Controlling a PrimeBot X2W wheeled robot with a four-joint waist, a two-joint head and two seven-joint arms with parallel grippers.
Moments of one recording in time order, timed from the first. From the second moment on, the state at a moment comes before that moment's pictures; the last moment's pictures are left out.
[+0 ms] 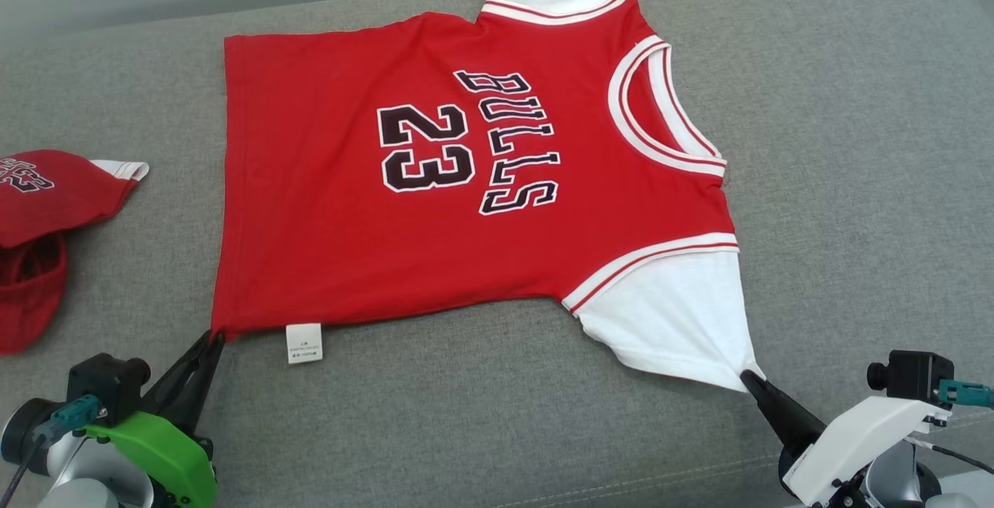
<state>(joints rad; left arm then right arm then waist) -0.19 0.52 -0.56 0.34 -0.65 -0.08 -0.24 0.20 -0.16 0.13 -0.08 0.81 0.00 0.34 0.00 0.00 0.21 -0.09</state>
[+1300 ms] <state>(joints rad) -0.10 0.49 -0.57 0.26 -0.64 -0.05 -0.24 0.13 -0.18 0.21 0.00 0.65 -0.01 0.29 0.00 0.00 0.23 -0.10</state>
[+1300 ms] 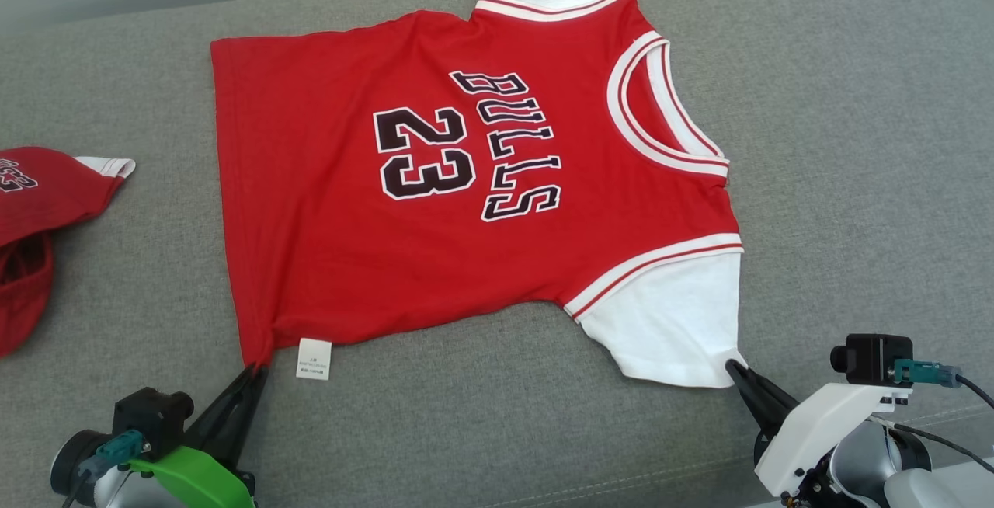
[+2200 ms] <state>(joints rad) -0.10 0.48 -0.52 0.32 -0.66 0.00 -0.22 0.10 -0.23 0.21 0.08 0.48 -0.05 0.18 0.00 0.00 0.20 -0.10</state>
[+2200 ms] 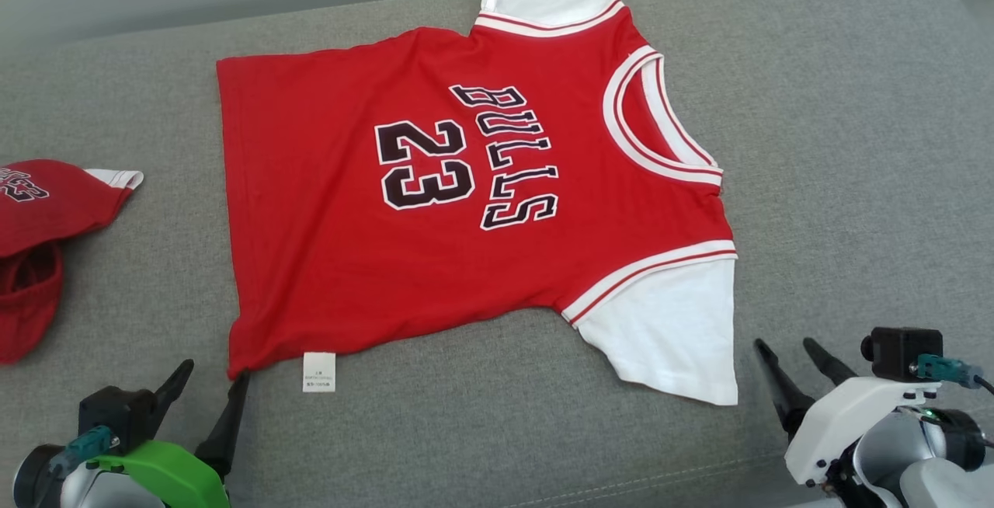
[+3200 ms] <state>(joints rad) -0.03 0.33 -0.44 0.27 -0.68 0.05 -0.25 0.12 -0.25 0.25 0.10 0.21 -0.08 -0.25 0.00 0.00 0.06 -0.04</state>
